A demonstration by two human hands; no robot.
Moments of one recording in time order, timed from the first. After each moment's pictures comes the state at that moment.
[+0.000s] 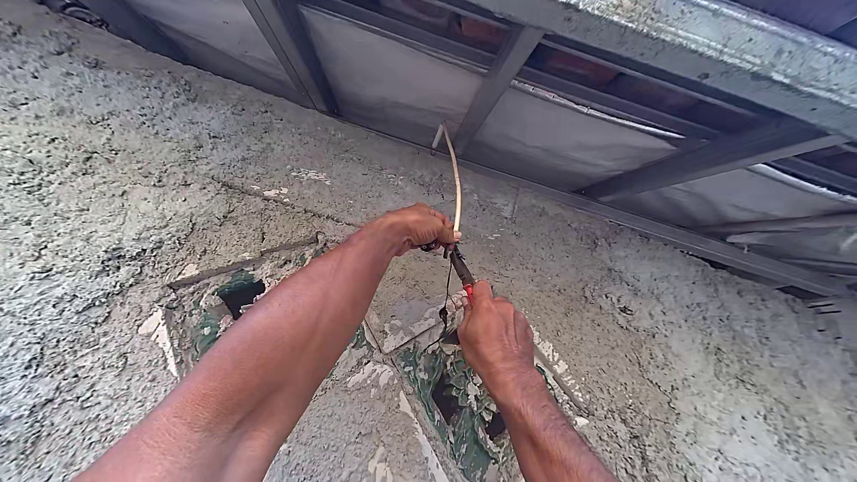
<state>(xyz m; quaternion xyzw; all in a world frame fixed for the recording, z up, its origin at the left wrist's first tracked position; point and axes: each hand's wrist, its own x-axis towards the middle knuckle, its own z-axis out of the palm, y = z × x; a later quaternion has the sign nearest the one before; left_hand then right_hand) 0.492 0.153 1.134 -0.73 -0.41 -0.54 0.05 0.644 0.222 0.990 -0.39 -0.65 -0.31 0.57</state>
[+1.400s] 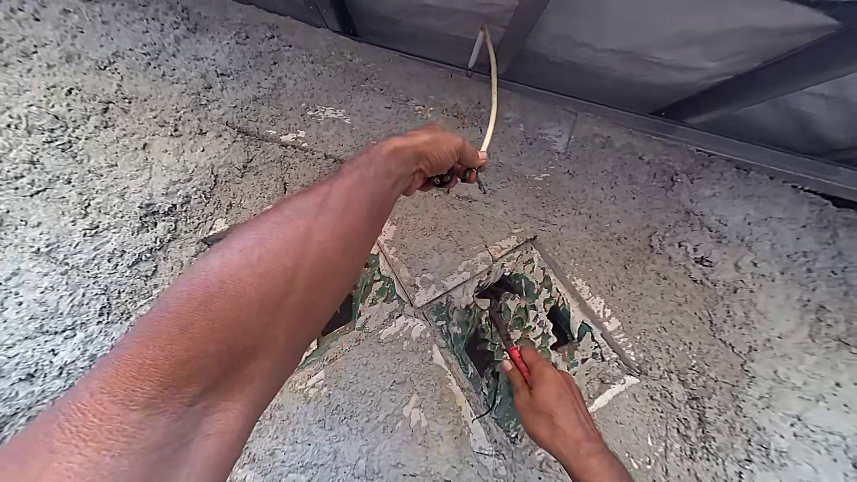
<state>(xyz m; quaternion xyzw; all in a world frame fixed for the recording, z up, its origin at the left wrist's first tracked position) 0.470 0.133 1.125 -0.68 -0.44 -0.58 0.06 0.681 0.303 0.876 -0.39 -0.79 -0.12 0.46</state>
